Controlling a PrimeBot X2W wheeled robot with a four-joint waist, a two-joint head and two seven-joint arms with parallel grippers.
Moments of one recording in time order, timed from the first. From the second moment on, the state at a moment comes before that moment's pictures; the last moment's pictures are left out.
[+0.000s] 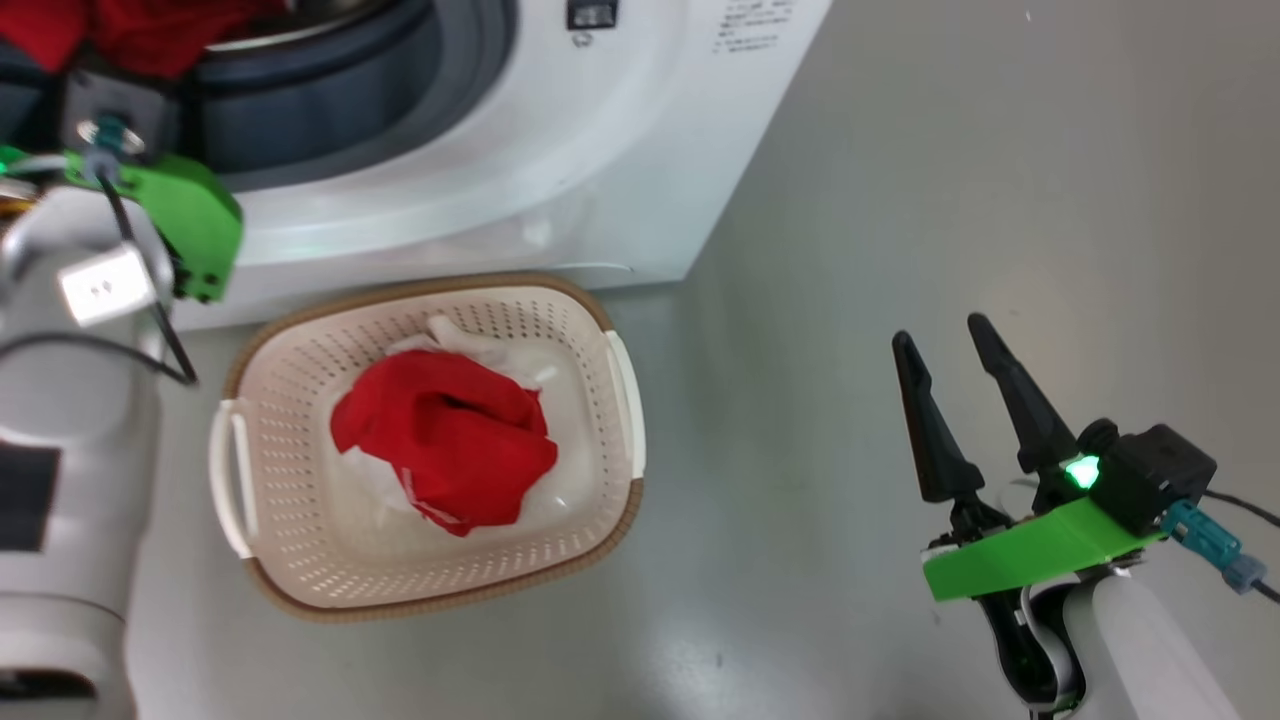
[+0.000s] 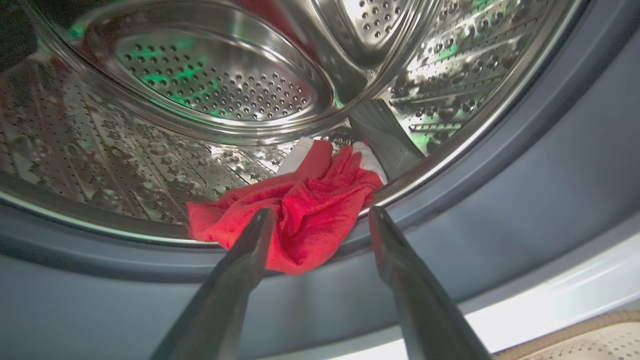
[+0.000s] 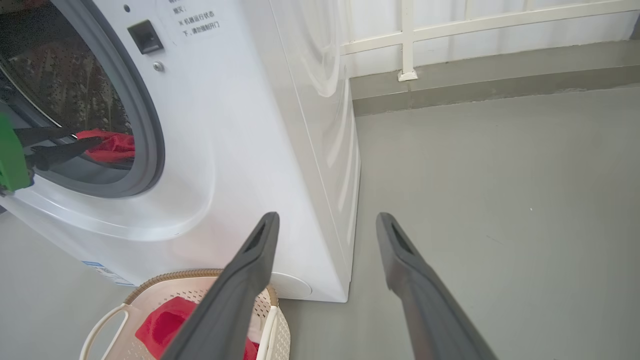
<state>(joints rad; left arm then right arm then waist) -1.13 0.20 -0.10 1.09 0.21 0.00 -0.17 -0.22 -0.05 0.11 0.16 0.38 0.12 -0.26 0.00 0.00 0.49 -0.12</state>
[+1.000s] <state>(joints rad) -1.34 0.28 -0.19 1.30 0.24 0.04 -0.04 -0.27 -0.05 0.14 0.15 0.39 0.12 -0.26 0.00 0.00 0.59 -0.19</state>
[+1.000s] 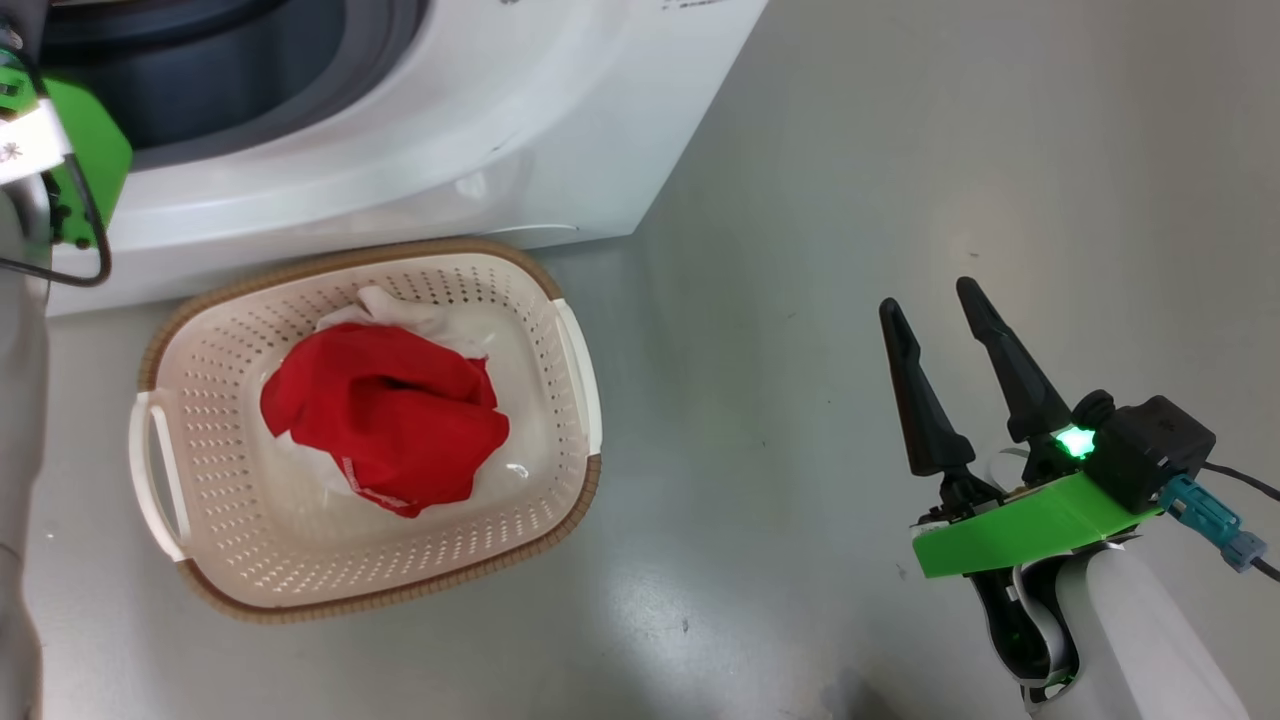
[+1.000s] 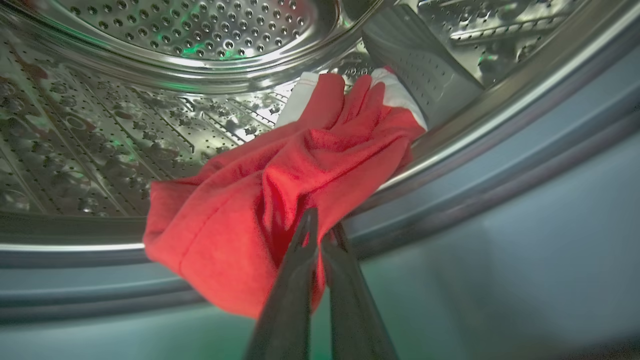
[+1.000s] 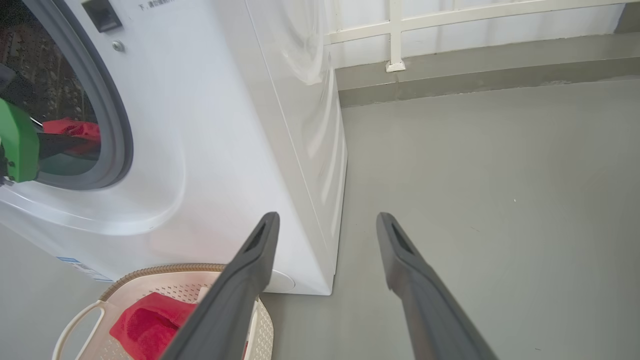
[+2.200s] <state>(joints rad) -0.75 0.03 0.22 0.48 -0.21 -0.10 -0.25 -0.19 -0.05 0.08 0.16 0.37 0.12 -0.26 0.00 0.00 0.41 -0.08</state>
